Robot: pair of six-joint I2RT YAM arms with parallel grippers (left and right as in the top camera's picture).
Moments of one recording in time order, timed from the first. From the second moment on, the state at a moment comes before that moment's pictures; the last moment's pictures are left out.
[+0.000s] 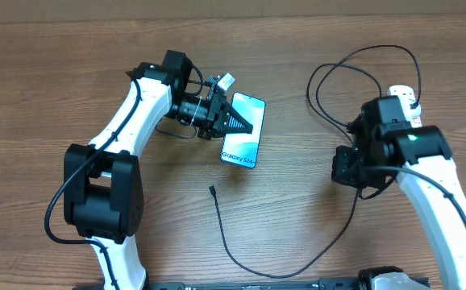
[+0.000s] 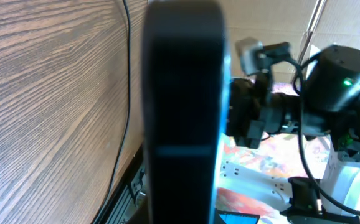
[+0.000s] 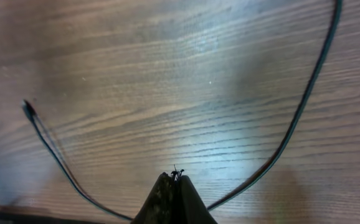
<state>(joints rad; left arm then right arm) -0.24 2.02 1.58 -1.15 1.28 -0.02 0.13 1.35 1.12 -1.23 -0.23 0.31</state>
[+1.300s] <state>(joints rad) 0.14 2.02 1.58 -1.19 1.28 -0.03 0.96 1.73 1.12 -0.61 -0.07 0.60</state>
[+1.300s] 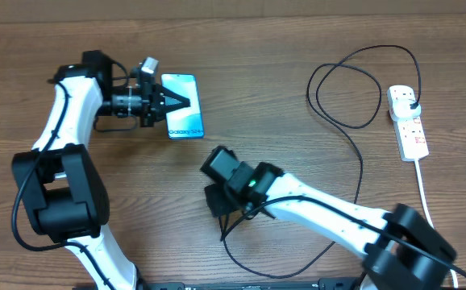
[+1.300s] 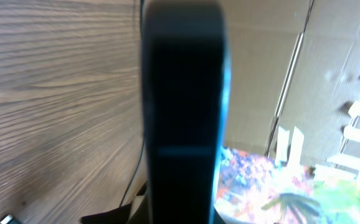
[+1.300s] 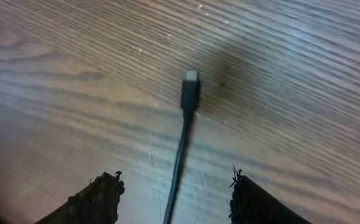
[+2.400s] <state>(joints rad) 0.18 2.02 1.58 -1.23 1.20 -0.02 1.04 1.89 1.12 -0.49 0.09 0.71</state>
